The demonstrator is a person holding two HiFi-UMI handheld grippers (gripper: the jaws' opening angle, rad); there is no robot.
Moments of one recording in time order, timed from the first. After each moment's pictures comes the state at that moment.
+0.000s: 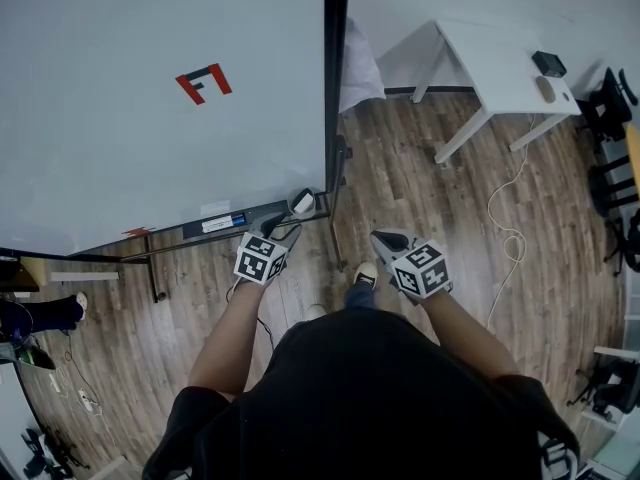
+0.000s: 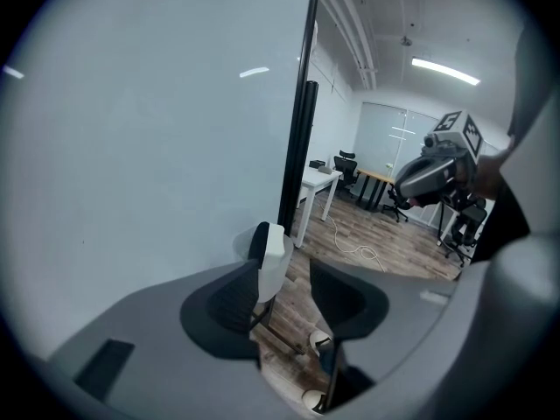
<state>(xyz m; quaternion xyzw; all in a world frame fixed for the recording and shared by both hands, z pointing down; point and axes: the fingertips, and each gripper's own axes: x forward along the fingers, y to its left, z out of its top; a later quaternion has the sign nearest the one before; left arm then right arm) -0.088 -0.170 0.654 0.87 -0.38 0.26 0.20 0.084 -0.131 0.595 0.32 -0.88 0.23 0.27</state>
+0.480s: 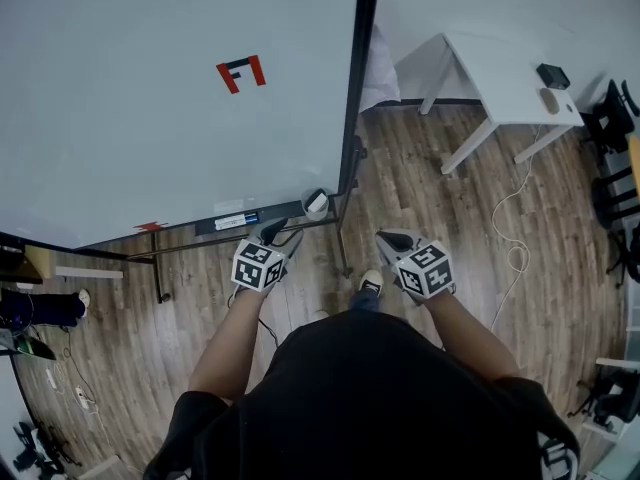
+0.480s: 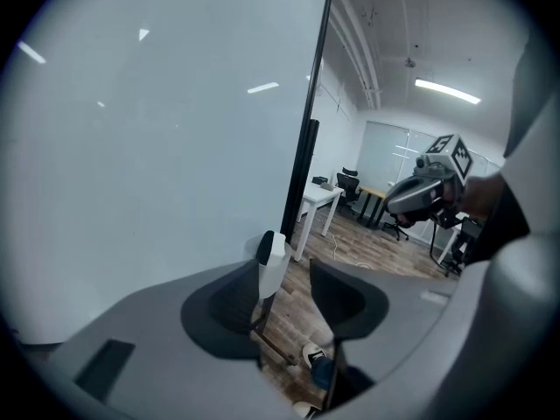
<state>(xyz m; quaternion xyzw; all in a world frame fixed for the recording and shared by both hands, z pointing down) -0.116 -0.145 0.623 0.87 -0.39 0.21 0.21 0.066 -0.122 0.581 0.33 -0.88 0.21 0.27</state>
